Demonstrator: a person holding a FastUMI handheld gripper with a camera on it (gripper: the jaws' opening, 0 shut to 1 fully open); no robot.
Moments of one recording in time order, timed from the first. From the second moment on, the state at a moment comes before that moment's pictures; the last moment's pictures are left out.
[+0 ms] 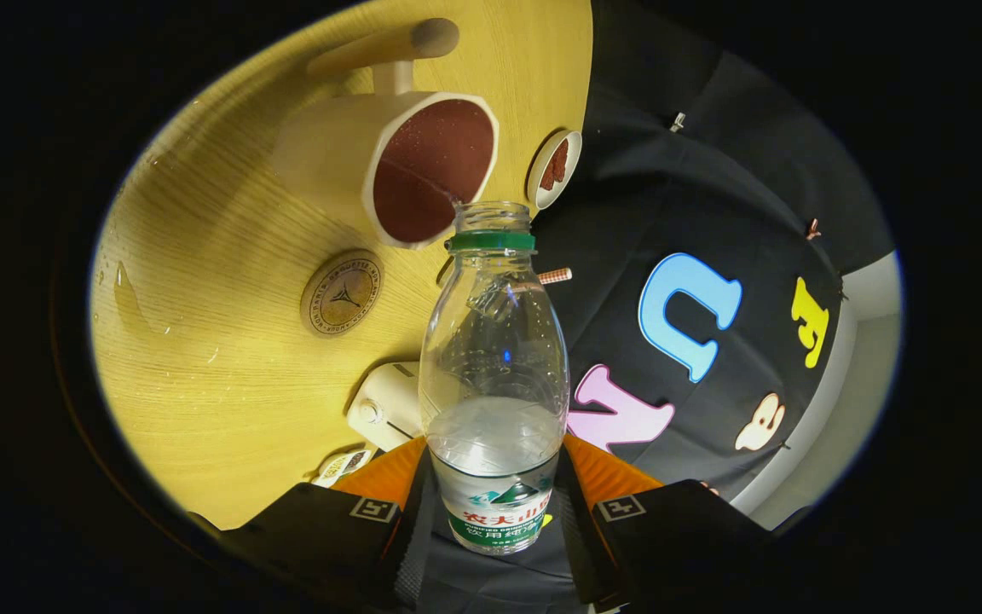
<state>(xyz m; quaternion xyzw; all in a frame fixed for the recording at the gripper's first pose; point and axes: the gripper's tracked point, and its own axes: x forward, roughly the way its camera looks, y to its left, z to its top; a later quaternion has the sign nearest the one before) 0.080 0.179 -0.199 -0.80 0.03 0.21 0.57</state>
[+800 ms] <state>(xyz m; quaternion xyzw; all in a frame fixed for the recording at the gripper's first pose) 0.095 0.181 -0.172 -0.85 -0.05 0.20 0.49</state>
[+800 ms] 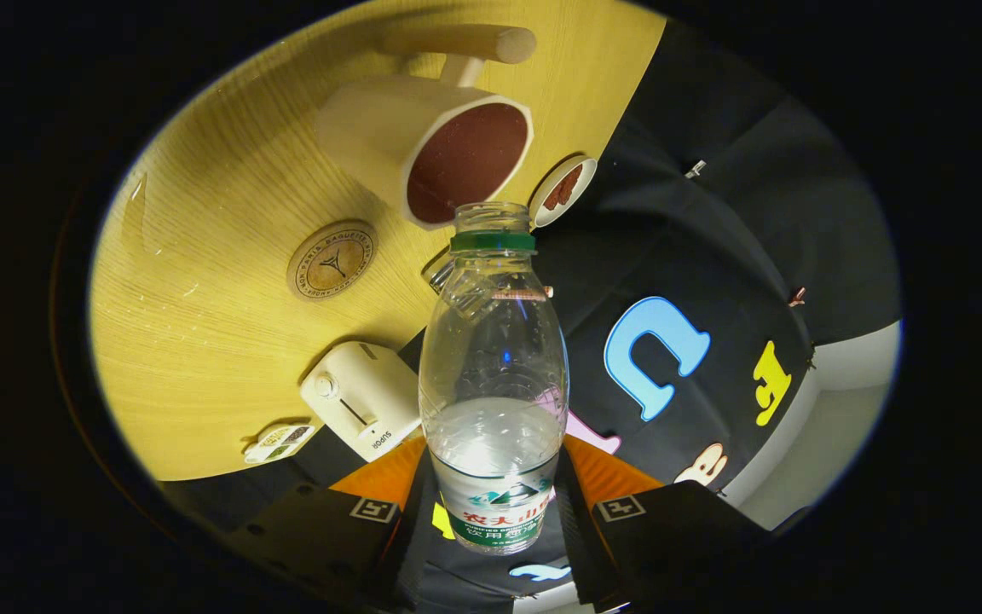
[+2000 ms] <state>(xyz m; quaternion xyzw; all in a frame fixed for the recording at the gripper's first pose) 0.078 0.157 -0.204 -0.69 0.11 0.19 0.69</state>
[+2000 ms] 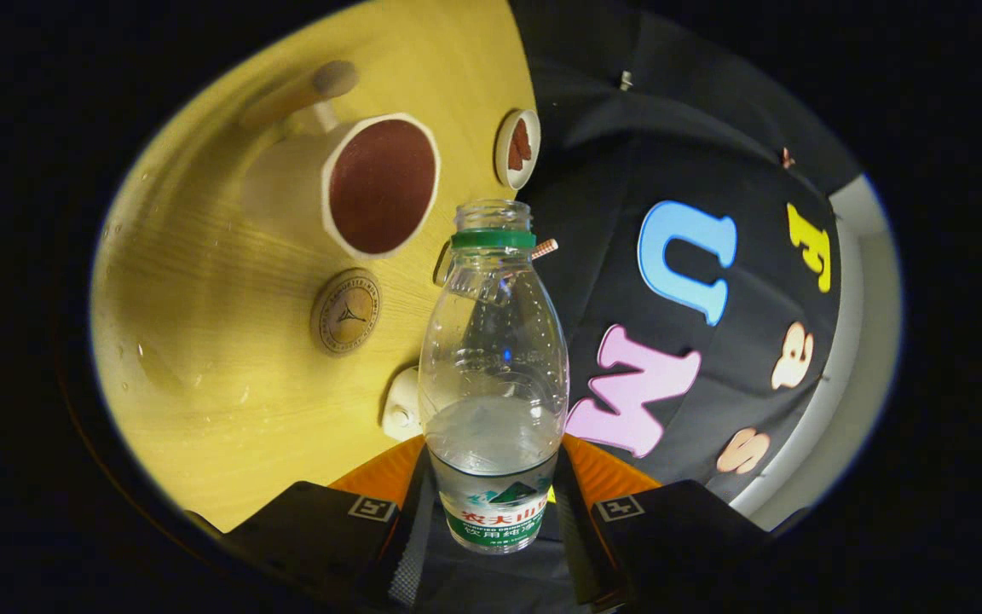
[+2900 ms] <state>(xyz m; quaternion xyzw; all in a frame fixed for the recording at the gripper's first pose) 0.069 0.221 -0.185 -0.12 0.18 0.26 0.94</state>
